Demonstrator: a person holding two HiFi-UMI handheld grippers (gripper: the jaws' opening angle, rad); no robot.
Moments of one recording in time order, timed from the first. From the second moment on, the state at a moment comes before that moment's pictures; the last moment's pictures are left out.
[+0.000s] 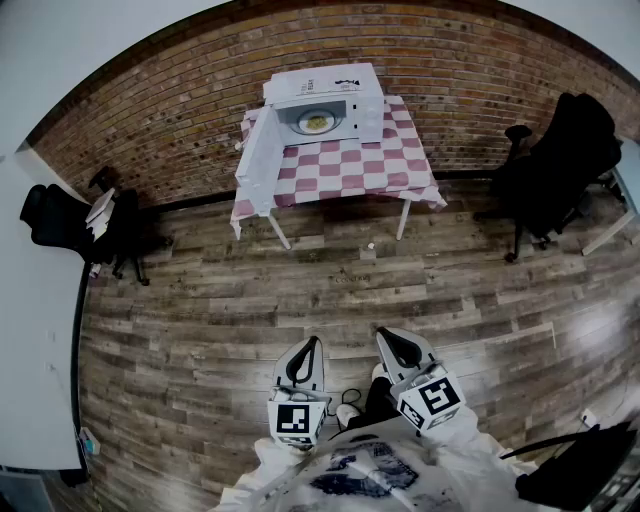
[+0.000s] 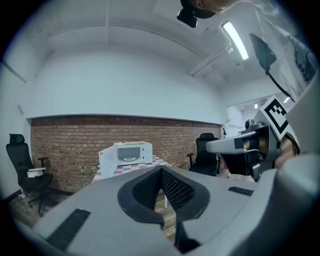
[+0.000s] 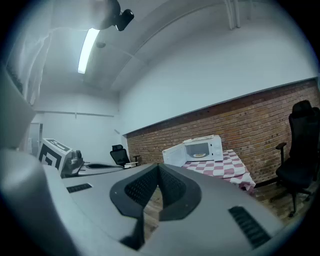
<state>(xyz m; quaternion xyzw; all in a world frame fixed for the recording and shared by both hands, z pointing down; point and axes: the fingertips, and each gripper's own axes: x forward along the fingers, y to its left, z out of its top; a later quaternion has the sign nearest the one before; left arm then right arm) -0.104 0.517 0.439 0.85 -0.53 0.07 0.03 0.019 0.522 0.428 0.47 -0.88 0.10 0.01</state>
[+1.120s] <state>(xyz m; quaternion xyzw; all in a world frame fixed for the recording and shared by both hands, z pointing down) 0.020 0.351 0.420 0.85 -0.52 0.07 0.02 0.126 0.352 0.421 0.46 -0.88 0.12 -0.02</state>
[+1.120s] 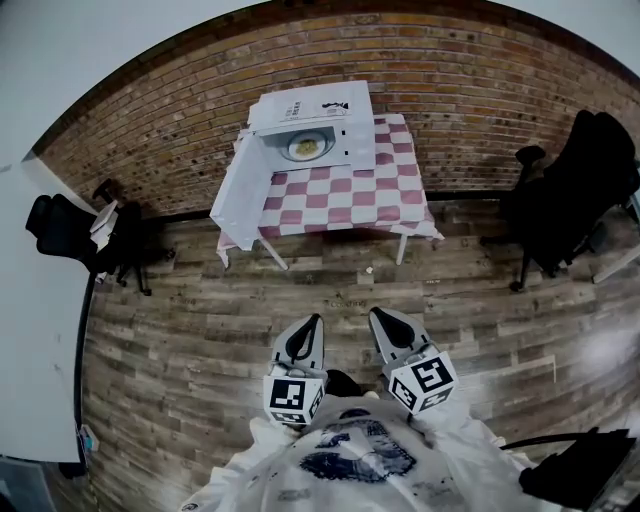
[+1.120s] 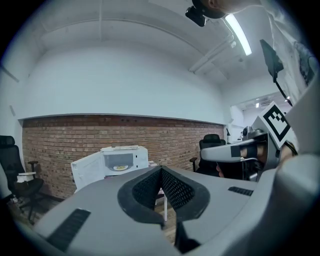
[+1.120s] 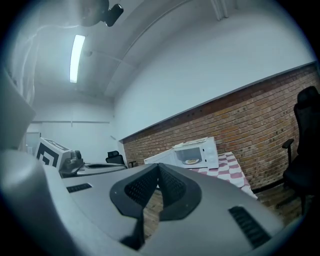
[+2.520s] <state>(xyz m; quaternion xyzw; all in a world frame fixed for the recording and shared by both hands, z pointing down) -0.104 0.024 0.427 0.87 -0.49 0.06 0.05 0.020 0.034 0.423 0.52 -0.85 0.13 0.00</state>
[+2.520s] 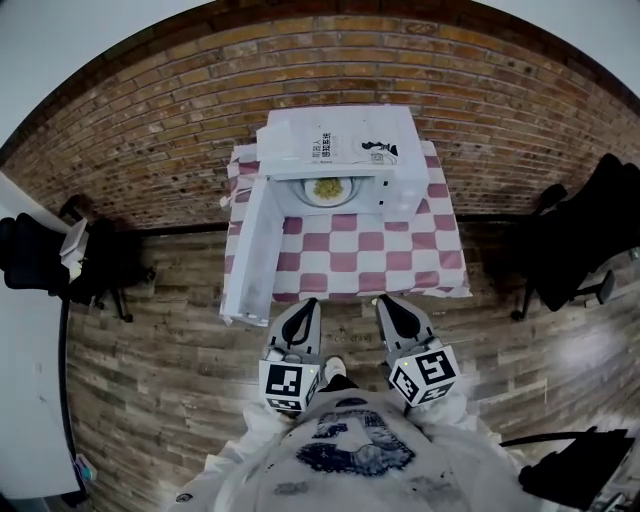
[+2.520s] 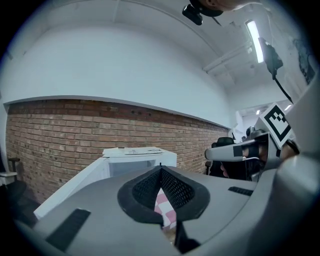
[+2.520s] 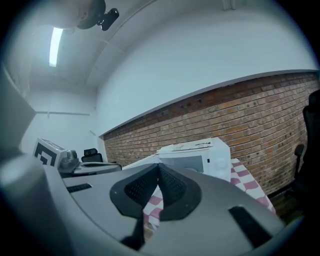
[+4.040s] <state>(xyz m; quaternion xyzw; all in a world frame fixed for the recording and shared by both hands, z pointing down) -0.093 -0.195 0.469 0.85 -0.51 0.09 0.13 0.023 -0.185 0.437 0.50 -0.86 0.15 0.02</state>
